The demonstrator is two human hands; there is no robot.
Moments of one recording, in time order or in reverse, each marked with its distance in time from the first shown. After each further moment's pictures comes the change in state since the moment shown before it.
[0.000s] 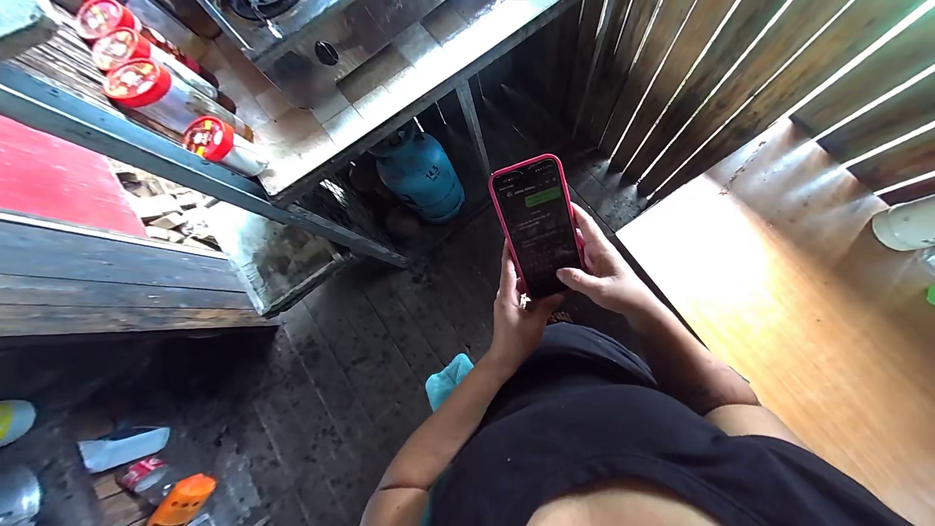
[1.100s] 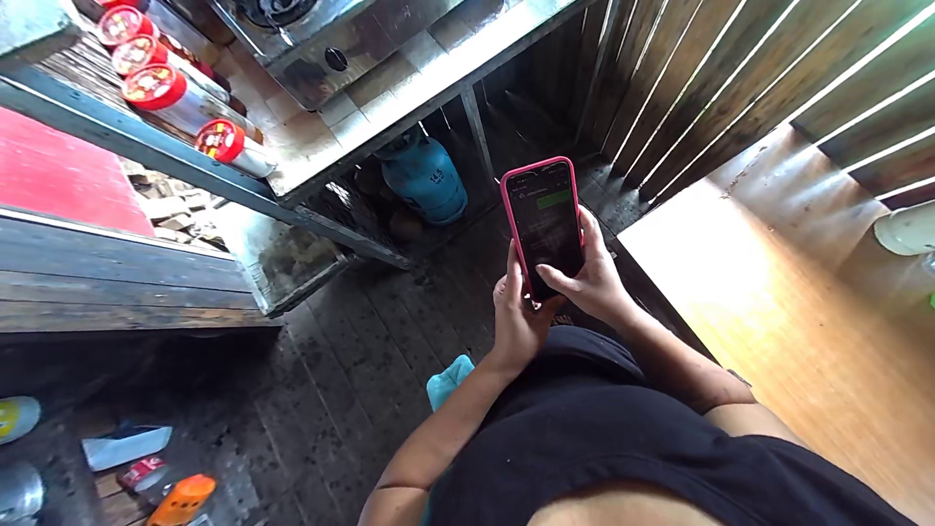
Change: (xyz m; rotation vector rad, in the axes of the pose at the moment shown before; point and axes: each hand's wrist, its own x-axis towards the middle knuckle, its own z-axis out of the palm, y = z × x) left_hand -0.006 -0.006 0.001 0.265 0.065 0.138; right_hand 0.000 0.008 0.023 -0.332 0.303 -0.035
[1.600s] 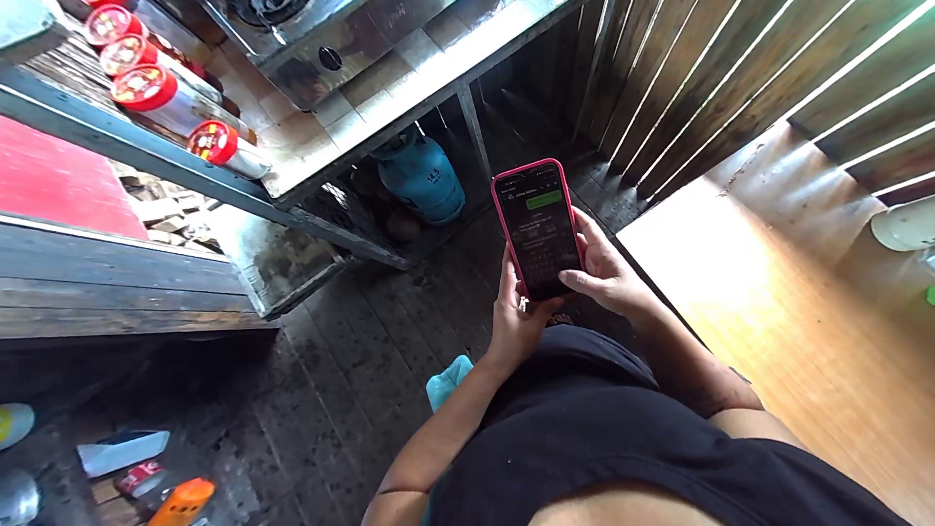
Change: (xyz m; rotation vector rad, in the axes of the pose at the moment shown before) left_hand 0.005 0.004 -0.007 -0.337 -0.110 -0.145; right_hand 0.004 -0.003 -0.025 0.388 -0.319 0.059
